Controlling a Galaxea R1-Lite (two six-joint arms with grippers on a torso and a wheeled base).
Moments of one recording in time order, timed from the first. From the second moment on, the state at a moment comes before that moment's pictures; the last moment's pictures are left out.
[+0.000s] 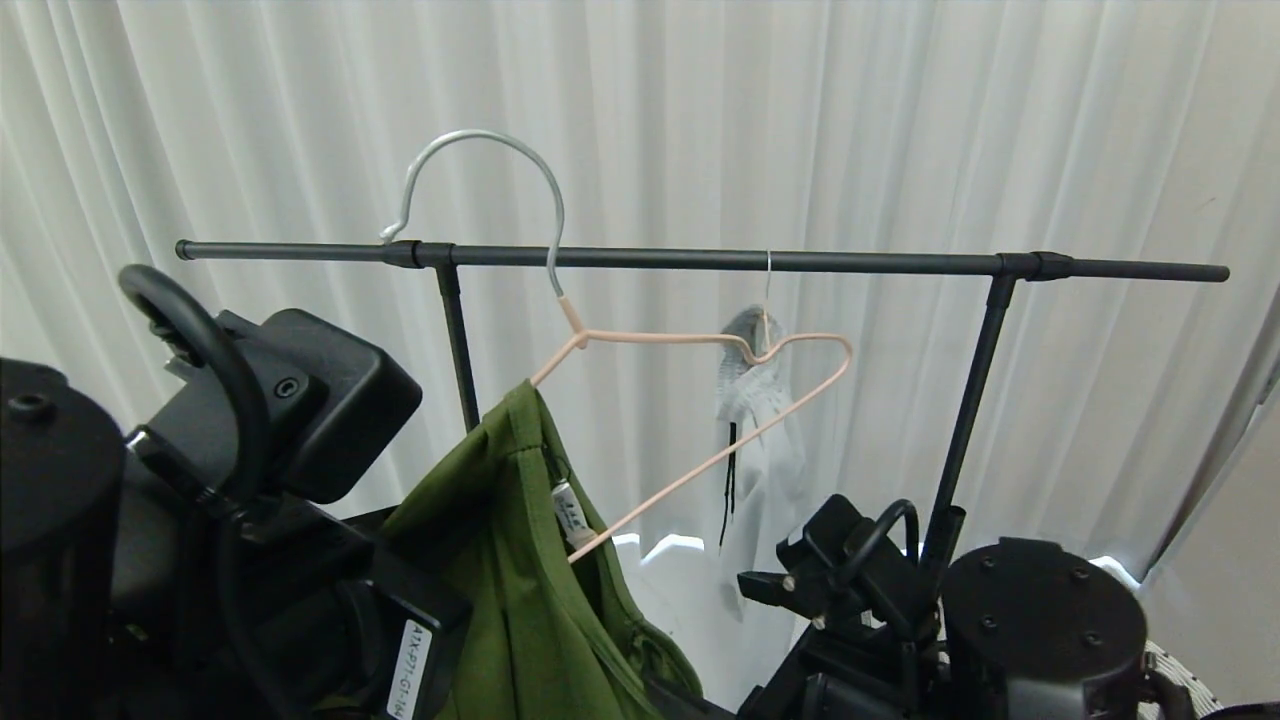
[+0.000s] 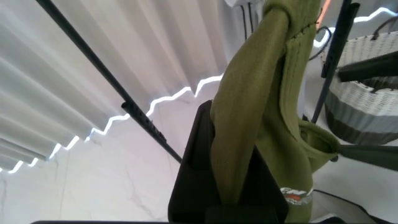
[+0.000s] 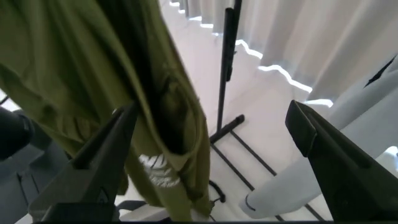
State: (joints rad) left arm -1.06 1.26 -0.85 0.12 0.66 -0.06; right arm 1.14 1.73 -0.55 -0.86 -0.14 0.24
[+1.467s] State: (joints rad) left arm -1.11 1.26 -0.86 0.06 0.66 -0.06; right arm 1.15 1.76 -0.45 -0.87 -0.20 0.24
